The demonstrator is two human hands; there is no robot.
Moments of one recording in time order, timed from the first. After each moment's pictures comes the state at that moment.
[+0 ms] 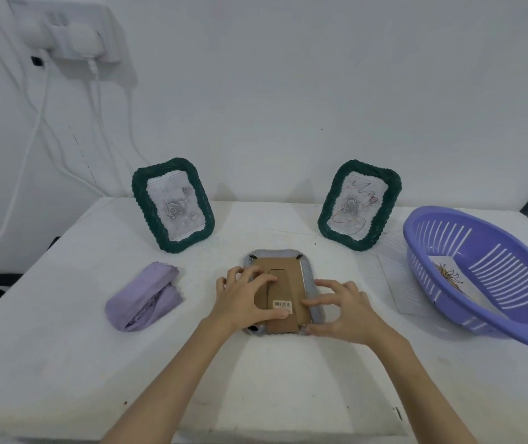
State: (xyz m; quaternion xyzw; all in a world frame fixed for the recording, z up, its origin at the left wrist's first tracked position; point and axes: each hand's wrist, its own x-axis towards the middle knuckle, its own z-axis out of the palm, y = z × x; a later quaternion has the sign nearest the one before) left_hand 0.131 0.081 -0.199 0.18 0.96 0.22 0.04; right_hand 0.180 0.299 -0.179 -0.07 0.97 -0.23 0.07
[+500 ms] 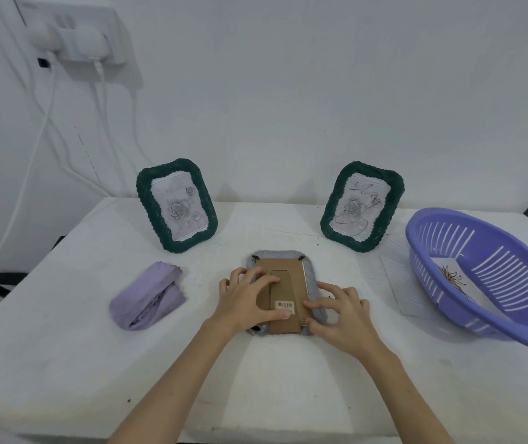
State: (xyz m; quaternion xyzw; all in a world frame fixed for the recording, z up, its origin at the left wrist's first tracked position) left_hand 0.131 0.080 -0.203 0.18 0.96 0.22 0.05; right_hand 0.185 0.290 -0.209 -0.03 0.96 -0.26 -0.03
